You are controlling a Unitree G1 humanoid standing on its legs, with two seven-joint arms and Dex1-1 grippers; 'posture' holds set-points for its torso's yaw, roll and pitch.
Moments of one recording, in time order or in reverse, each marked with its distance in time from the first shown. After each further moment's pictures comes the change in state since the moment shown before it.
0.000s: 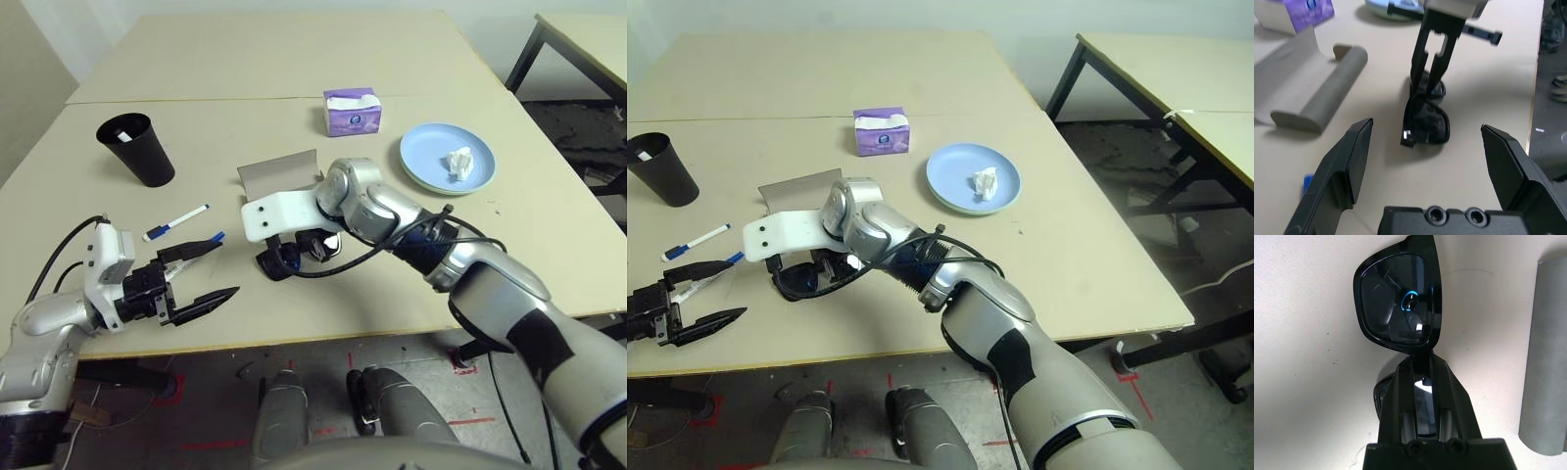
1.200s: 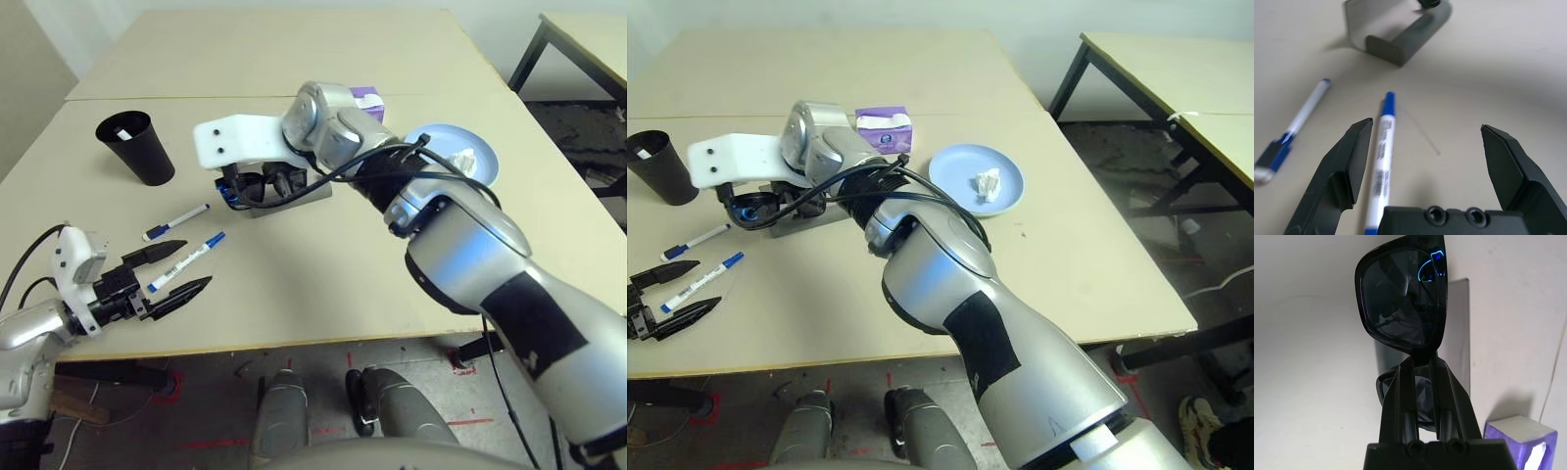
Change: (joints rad) left arm 0.119 0.007 0.143 0.097 0.030 0.020 0.155; right arm -0.426 0.206 -0.201 0.774 -0.013 -0.400 -0.327
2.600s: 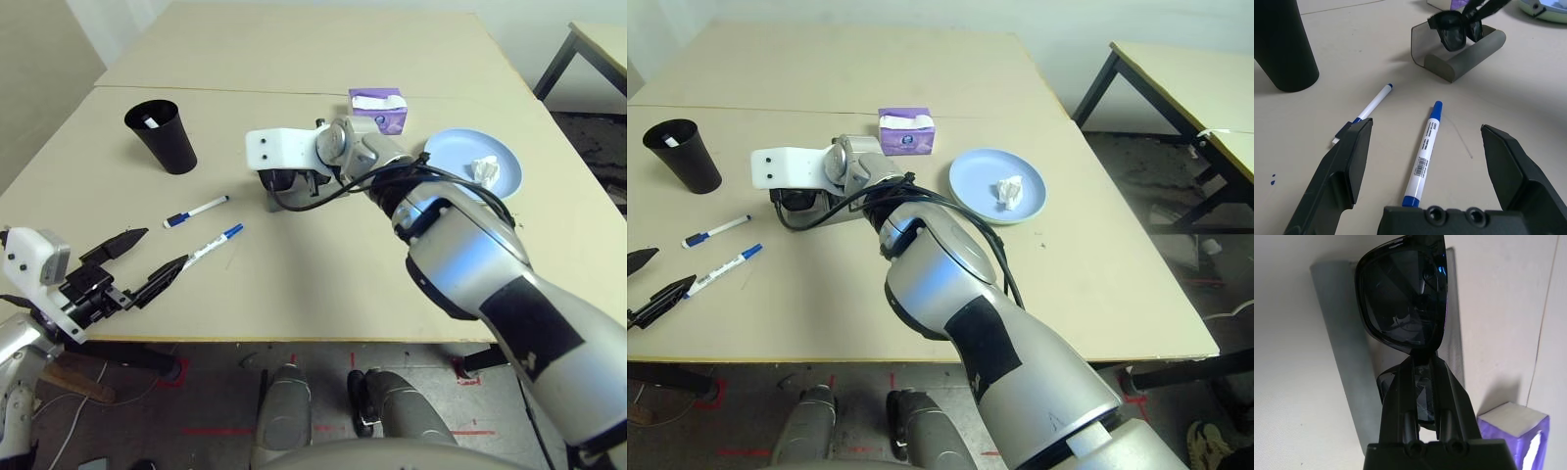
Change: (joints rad) left arm 0.052 -0.076 0.107 -0.186 -0.029 0.096 0.191; right arm 0.082 0.001 -0.039 0.130 -0.104 -0.035 -0.250
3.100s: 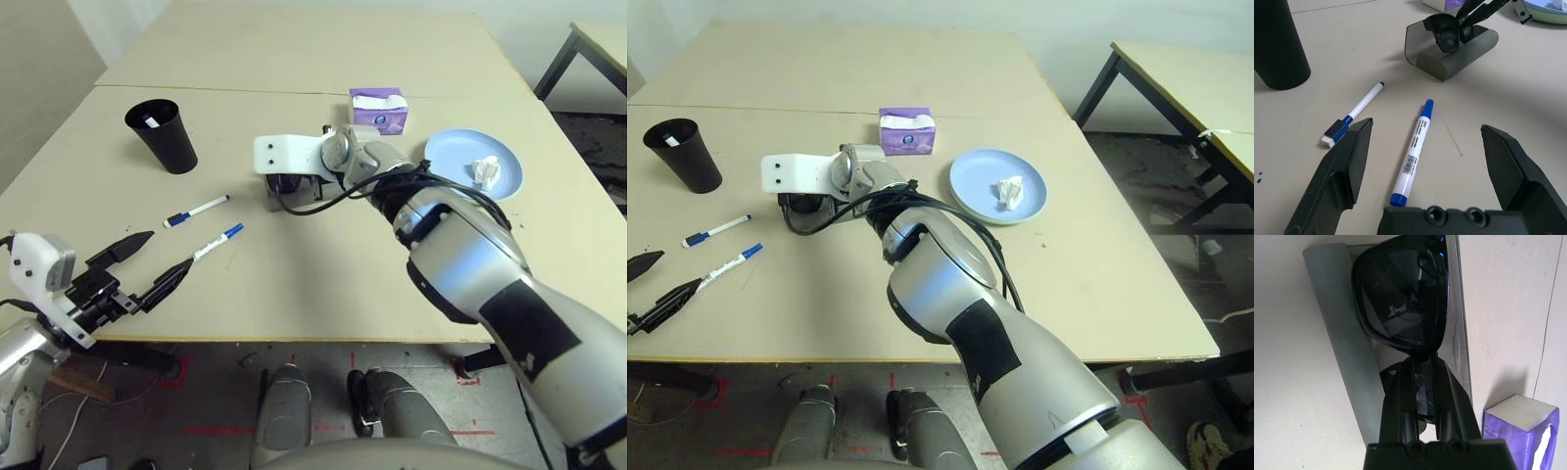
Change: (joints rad) left arm 0.027 -0.023 -0.004 -0.041 -0.002 0.000 0.006; right arm 0.019 0.001 -0.007 -0.001 -0.015 0.020 -0.029
